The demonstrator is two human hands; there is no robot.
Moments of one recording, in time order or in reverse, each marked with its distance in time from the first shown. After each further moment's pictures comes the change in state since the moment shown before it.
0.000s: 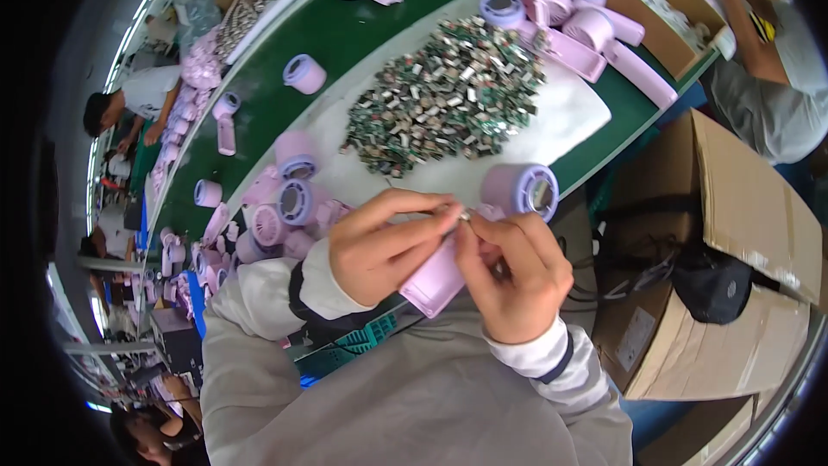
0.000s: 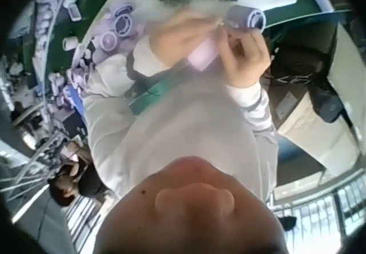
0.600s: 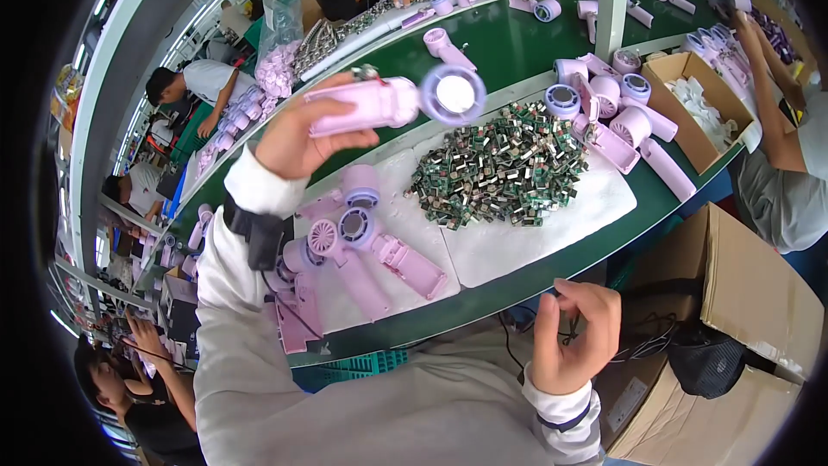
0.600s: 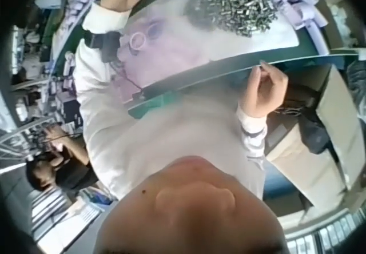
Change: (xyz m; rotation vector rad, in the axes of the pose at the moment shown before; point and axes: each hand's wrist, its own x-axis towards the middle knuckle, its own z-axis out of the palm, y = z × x) left_hand 0.067 -0.048 -0.155 -0.901 0.206 -0.649; right_hand -0.002 0.007 -0.032 0.013 0.154 -0.202
